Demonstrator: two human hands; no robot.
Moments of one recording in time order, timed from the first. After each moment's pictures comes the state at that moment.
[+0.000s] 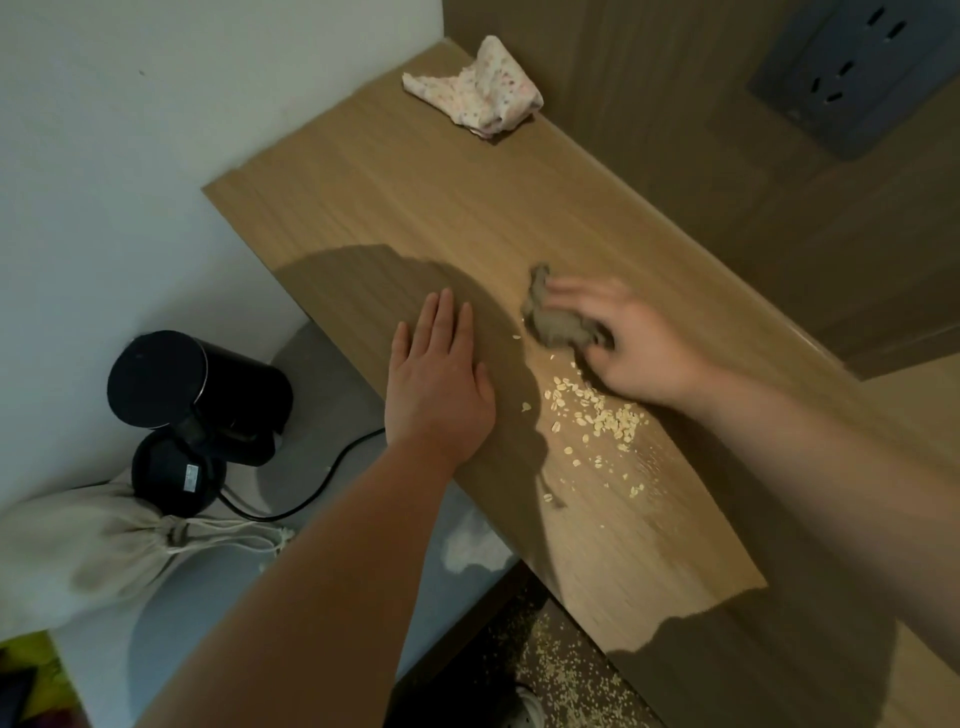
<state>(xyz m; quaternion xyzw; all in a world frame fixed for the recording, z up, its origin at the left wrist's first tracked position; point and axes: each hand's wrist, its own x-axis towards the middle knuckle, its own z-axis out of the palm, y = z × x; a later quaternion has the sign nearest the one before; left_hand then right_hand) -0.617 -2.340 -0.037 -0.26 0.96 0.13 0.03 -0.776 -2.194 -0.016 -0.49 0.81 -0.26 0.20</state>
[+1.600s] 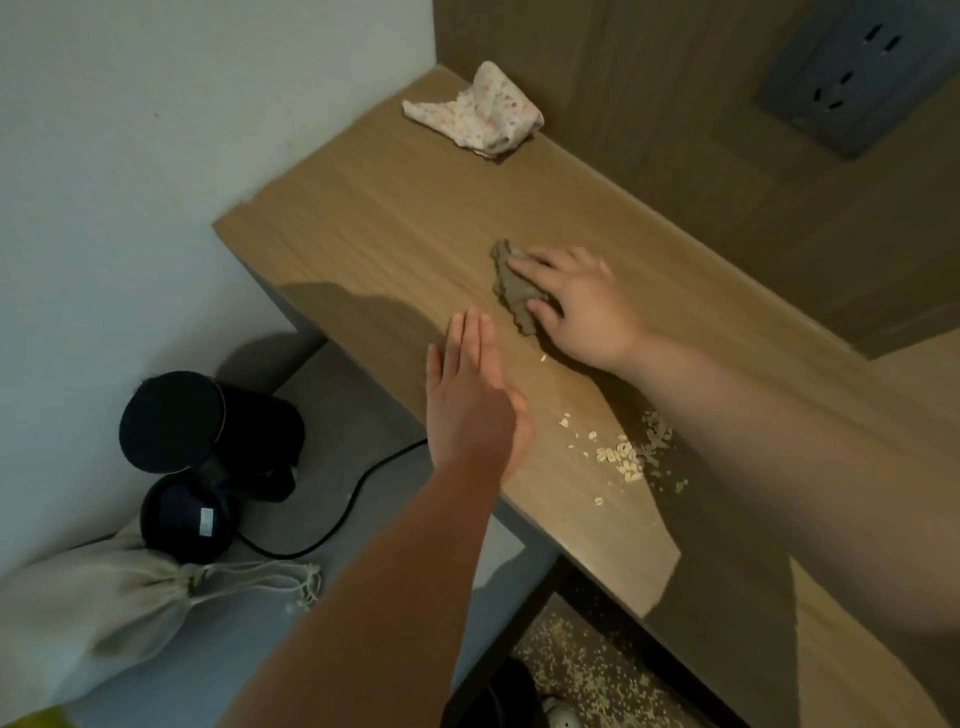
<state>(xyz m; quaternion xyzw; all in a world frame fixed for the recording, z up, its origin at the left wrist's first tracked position) -0.613 -2.342 -0.039 -0.25 0.95 0.19 0.00 -0.768 -2.269 -0.021 -0.44 0.88 -0.16 0.09</state>
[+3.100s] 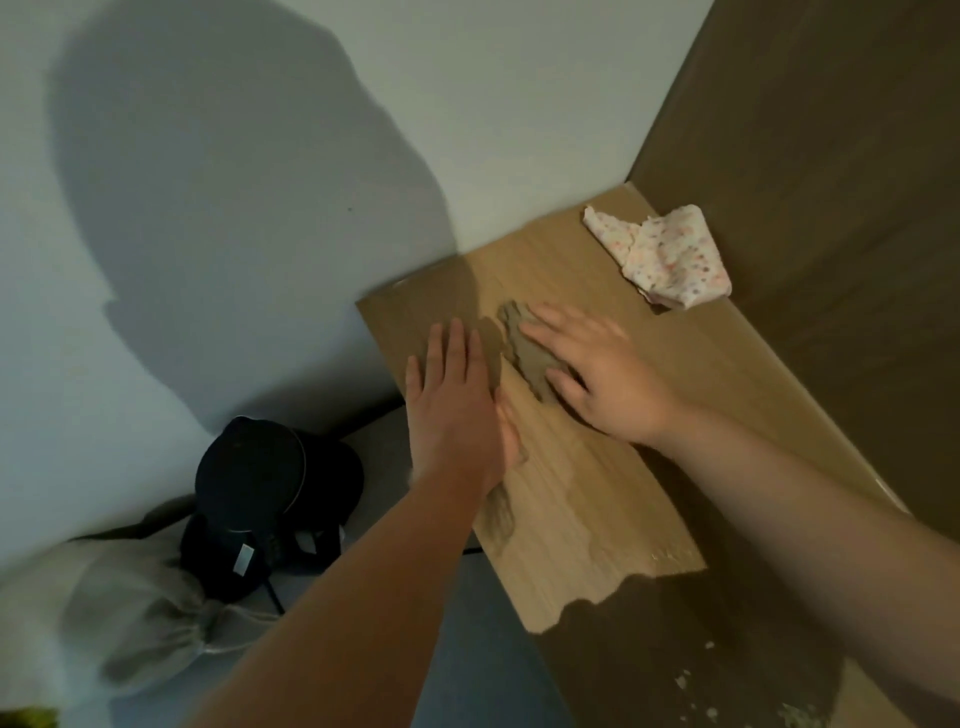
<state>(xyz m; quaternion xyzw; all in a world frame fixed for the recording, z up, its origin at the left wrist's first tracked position) -0.660 -2.506 -0.041 -0.40 0.91 0.13 0.00 -0.823 -2.422 -0.028 -0.62 0.76 -0.12 0.15</state>
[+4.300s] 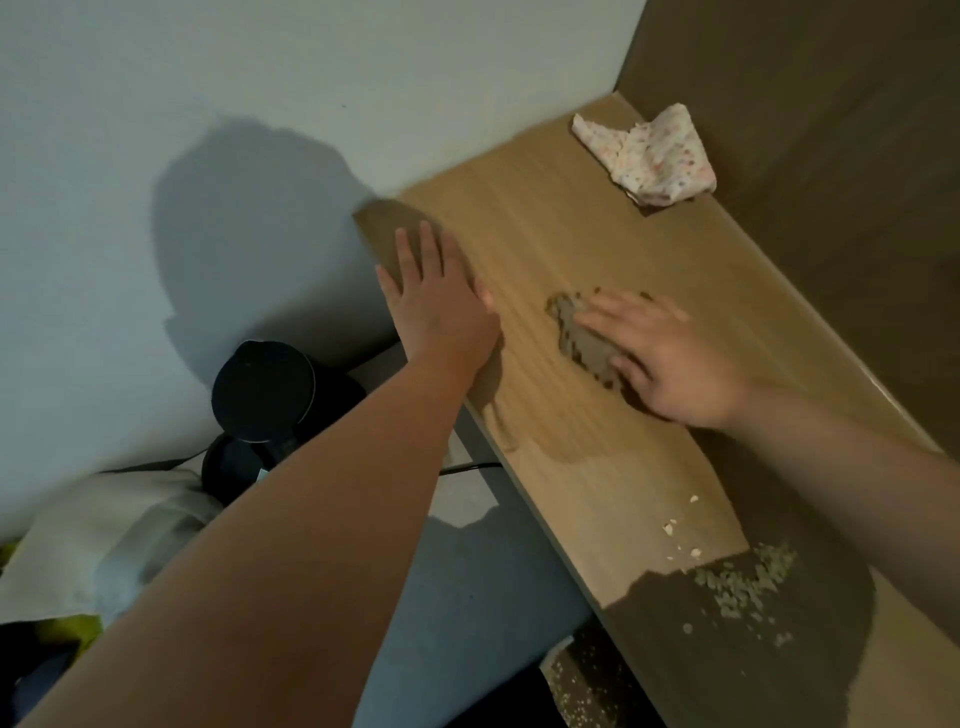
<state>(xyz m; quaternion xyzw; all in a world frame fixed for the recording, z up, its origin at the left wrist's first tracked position) -0.657 -2.516 -0.043 -0.45 0.89 0.12 0.01 -0.800 -2.321 -0.029 -0.62 0.76 -0.13 0.14</state>
